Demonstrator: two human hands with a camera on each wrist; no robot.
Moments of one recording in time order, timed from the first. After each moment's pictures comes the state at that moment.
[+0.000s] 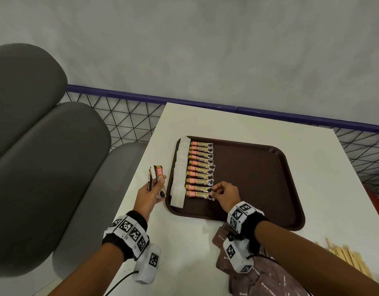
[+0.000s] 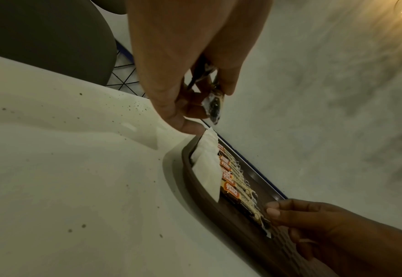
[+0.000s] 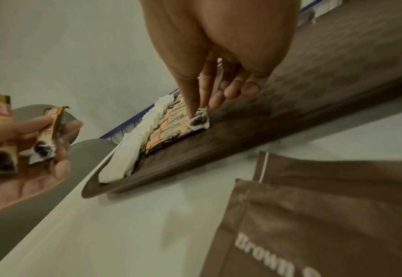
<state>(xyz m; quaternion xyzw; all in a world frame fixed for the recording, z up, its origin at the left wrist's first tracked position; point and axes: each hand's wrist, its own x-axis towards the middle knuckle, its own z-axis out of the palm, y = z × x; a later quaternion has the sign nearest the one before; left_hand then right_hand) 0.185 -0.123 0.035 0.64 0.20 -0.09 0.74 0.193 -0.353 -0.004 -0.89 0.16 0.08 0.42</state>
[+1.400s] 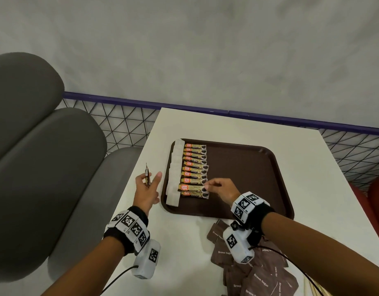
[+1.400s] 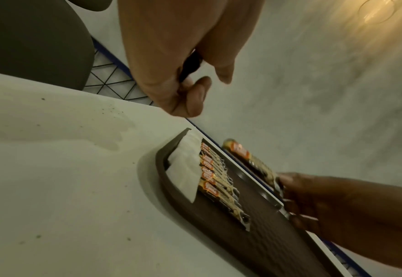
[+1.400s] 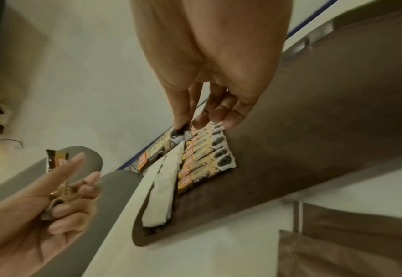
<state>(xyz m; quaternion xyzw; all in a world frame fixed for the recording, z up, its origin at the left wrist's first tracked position) 0.182 -0.132 0.047 0.66 0.20 -0.05 0.72 0.185 -0.361 0.037 -0.83 0.09 0.12 0.54</state>
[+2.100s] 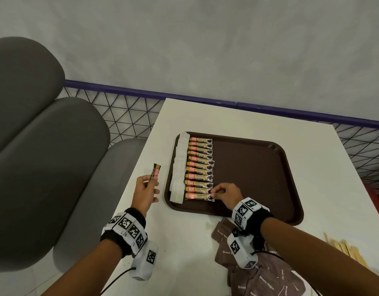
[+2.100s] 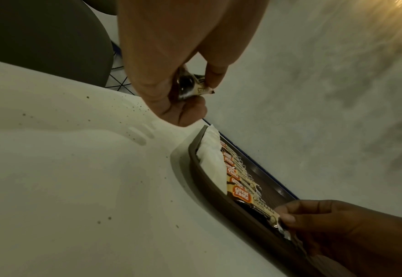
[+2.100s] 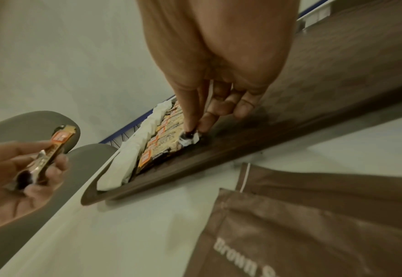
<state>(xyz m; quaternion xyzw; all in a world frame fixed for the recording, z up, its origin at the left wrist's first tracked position) 0.184 -0.118 0.024 0.70 0.21 -0.06 0.68 0.182 -0.362 0.007 -0.87 0.14 0.15 0.44</state>
